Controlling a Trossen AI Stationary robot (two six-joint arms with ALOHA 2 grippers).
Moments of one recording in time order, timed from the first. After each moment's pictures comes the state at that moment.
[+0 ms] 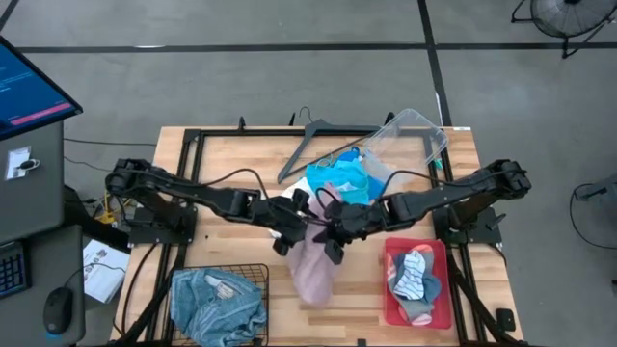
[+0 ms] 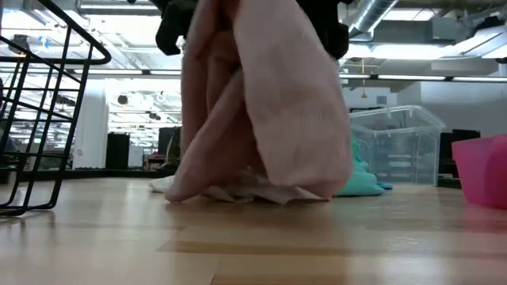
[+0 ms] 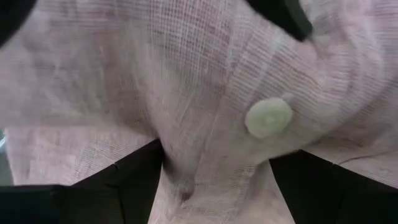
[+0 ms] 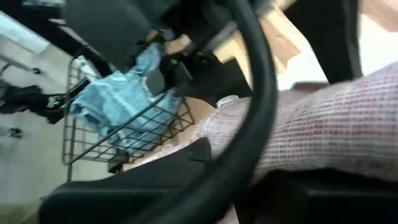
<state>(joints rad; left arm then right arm) -0.15 1.58 1.06 -0.14 -0.17 0.54 0.26 1.55 1.18 -0.23 0.12 0.73</state>
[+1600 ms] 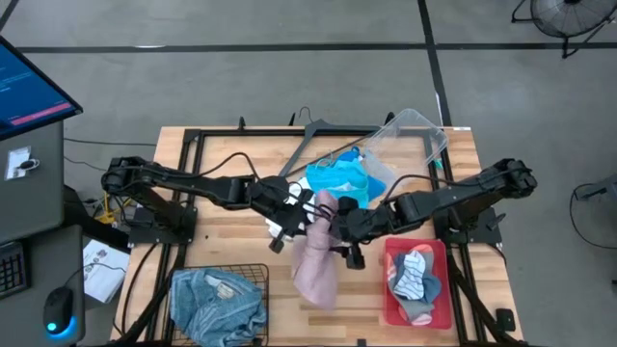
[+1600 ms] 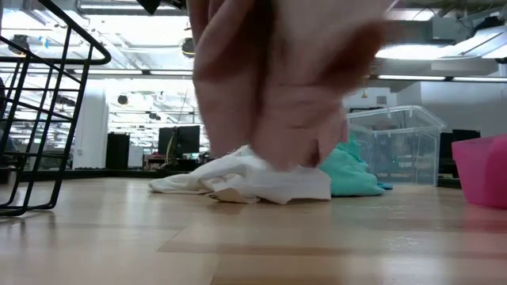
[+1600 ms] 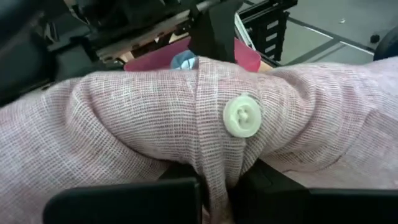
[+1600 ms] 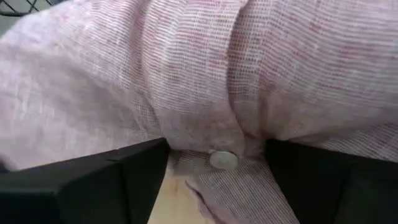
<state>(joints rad) -0.08 1.52 1.06 0.01 0.31 0.37 0.27 1.51 1.18 -0.45 0.16 0.14</state>
